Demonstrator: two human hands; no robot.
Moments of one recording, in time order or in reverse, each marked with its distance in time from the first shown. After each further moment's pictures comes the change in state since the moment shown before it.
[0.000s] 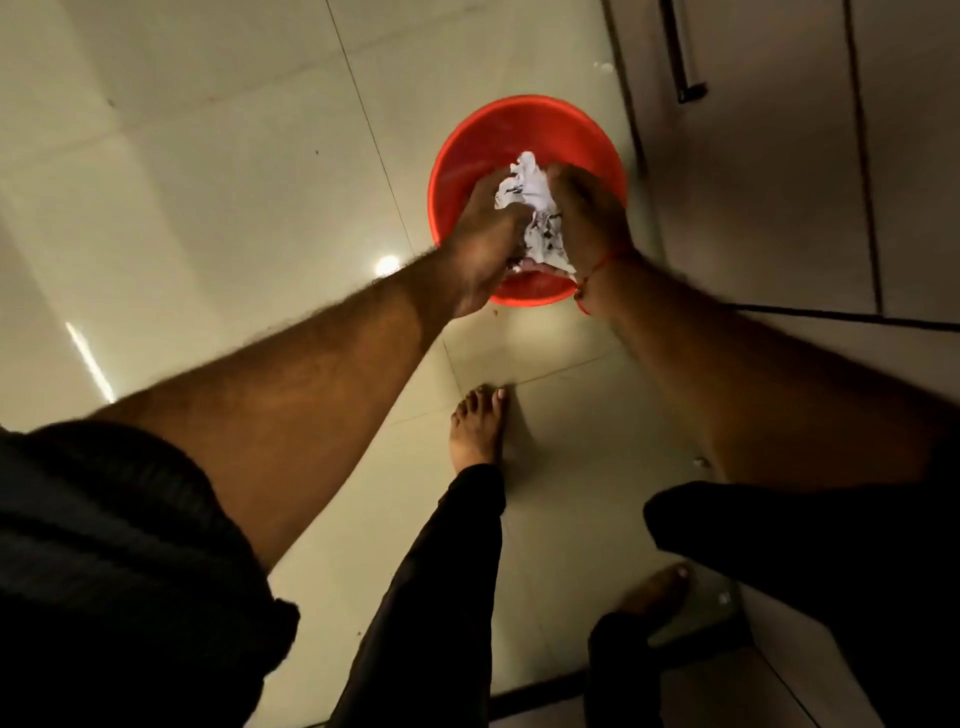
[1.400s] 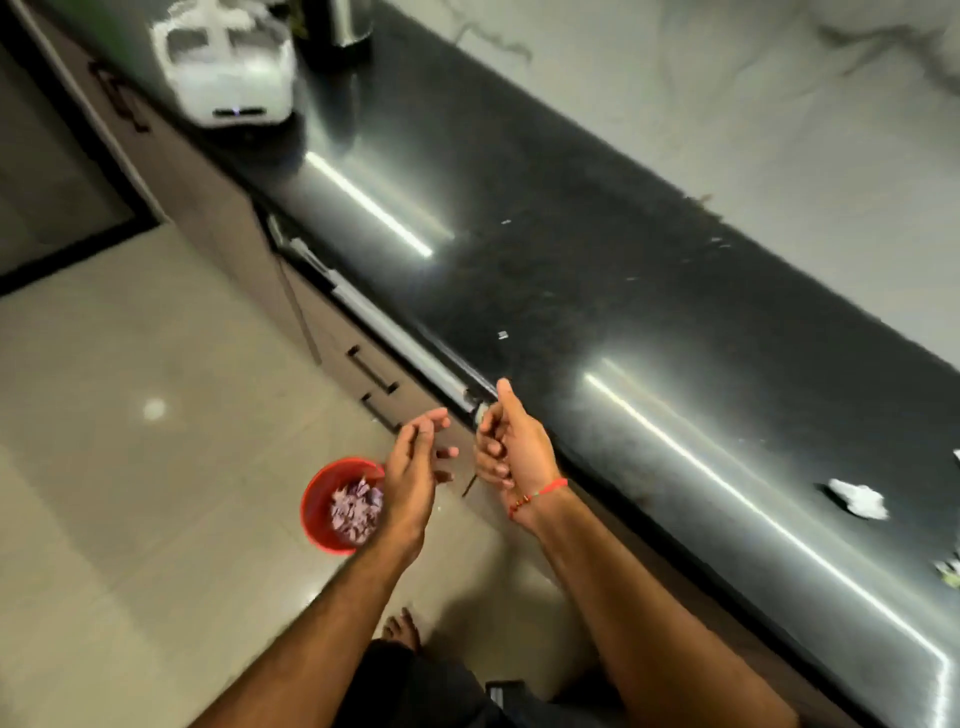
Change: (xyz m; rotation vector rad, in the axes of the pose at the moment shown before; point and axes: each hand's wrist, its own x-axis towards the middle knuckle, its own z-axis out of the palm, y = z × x) left_hand -0.557 0.334 -0.159 -0.574 -0.283 0.776; right_hand -0.436 -0.291 -0.259 0.894 0.182 -0.080
